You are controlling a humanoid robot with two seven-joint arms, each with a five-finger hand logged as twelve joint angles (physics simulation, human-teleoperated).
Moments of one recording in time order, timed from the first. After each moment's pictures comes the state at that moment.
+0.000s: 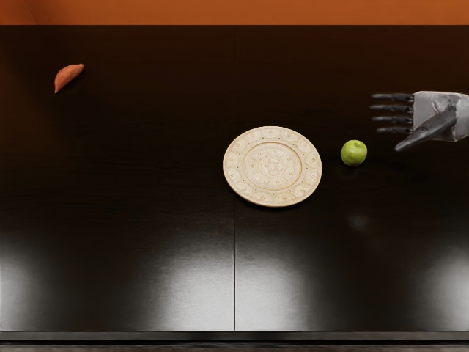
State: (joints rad) left arm -0.06 0.00 0.42 -0.16 -0.04 -0.04 0.12; right arm 1.06 -0.88 0.26 0.95 0.11 0.61 -0.34
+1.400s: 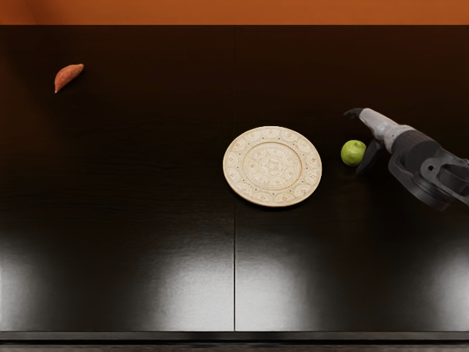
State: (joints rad) left arm -0.06 0.00 0.42 -0.16 -0.04 -0.04 0.12; right arm 1.00 -0.57 0.15 1.15 -1.04 -0.23 -0.37
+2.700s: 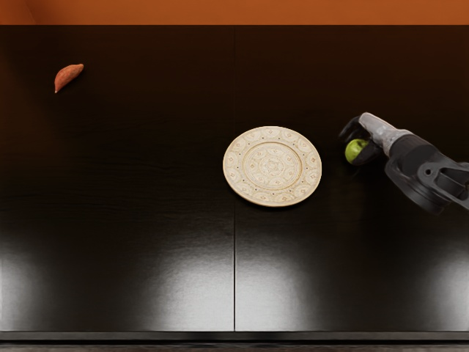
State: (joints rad) left arm -0.06 0.00 0.42 -0.16 -0.04 -0.04 0.12; right arm 1.00 -0.58 0.16 1.21 -1.02 -0.26 -0.44
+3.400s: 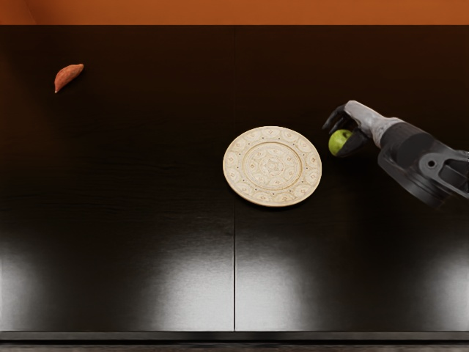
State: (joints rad) left arm -0.06 0.00 0.42 -0.16 -0.04 -0.04 0.12; right arm 1.03 -0.63 0.22 1.39 -1.02 -0.25 -0.51
